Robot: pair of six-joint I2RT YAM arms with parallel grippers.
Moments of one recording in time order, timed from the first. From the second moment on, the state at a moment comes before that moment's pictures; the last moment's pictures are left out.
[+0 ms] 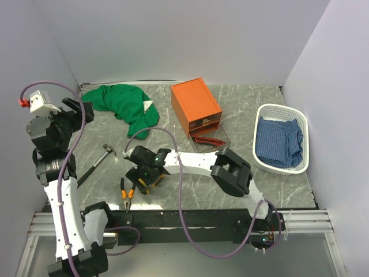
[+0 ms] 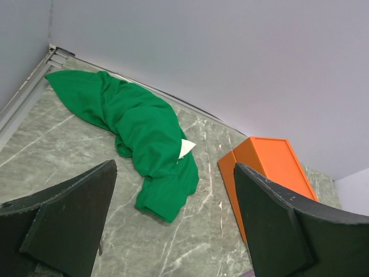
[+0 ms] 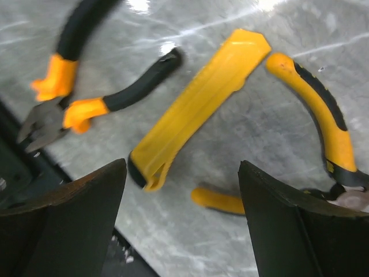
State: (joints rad) left arm 0.35 0.79 1.02 -0.27 0.29 -0.49; right arm 1.18 2.12 1.62 -0.54 -0.06 0.27
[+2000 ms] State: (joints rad) left arm 0.41 0.87 1.00 -0.22 0.41 -0.57; right arm 0.99 1.74 1.61 -0.52 0.12 0.14
